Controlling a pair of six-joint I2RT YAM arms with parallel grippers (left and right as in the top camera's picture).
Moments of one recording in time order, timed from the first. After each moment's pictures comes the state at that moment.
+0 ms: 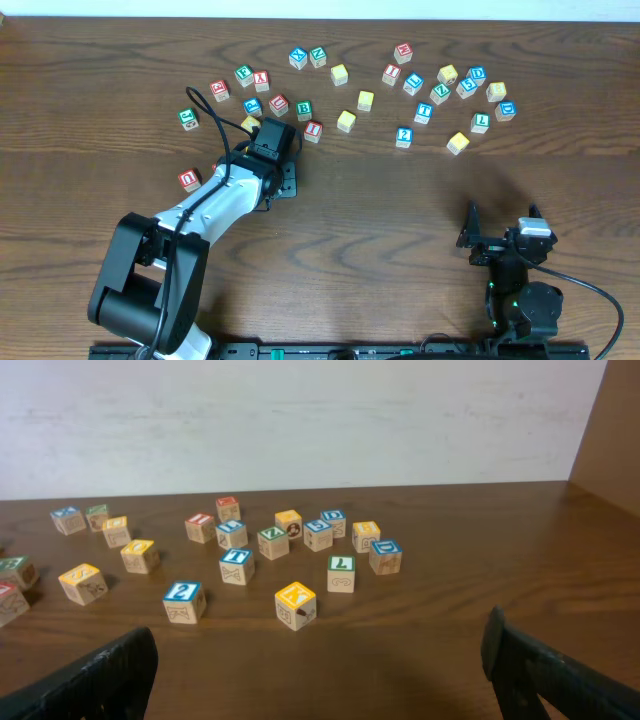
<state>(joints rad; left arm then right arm) -0.39 1.75 0.98 -0.47 -0.06 -0.43 0.00 0.01 0.01 -0.07 0.06 0.04</state>
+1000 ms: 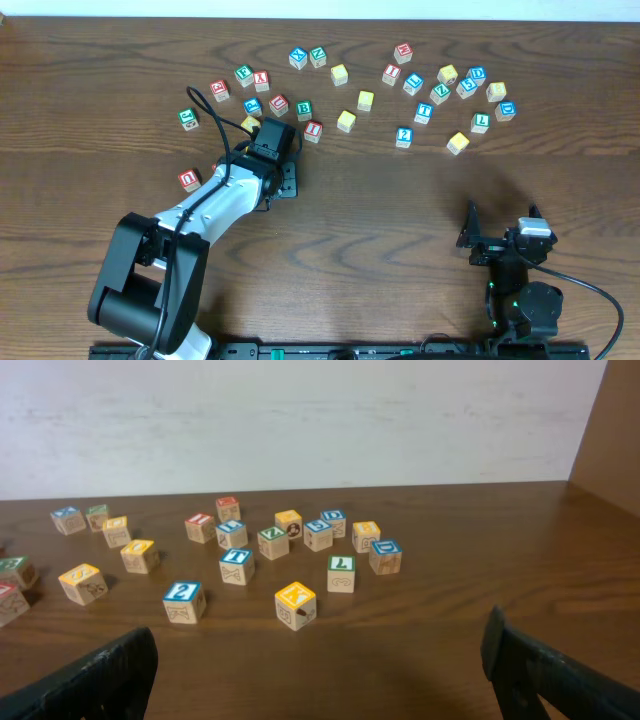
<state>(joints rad) -0.39 1.75 0.98 -0.47 -0.06 -0.43 0.00 0.01 0.01 -0.07 0.06 0.04</state>
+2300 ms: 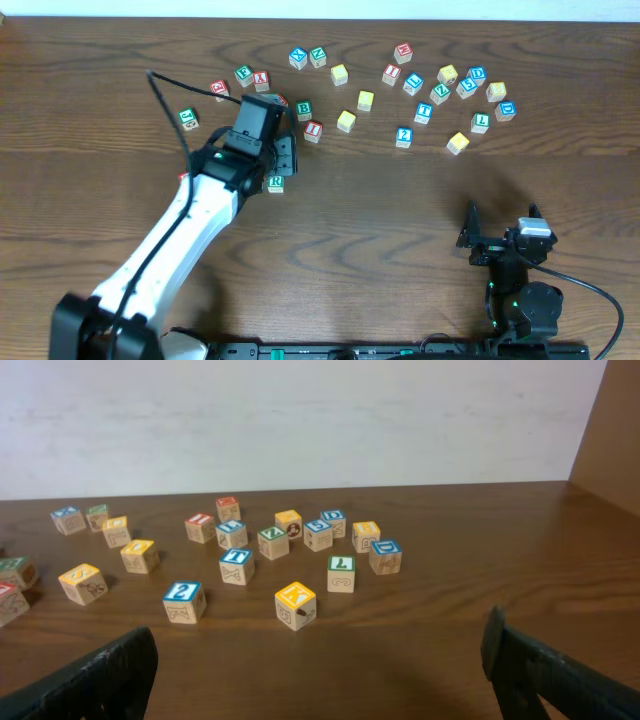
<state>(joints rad) -0.39 1.48 1.11 -0.59 -0.06 -0.36 0.00 0.01 0.01 -0.07 0.06 0.04</state>
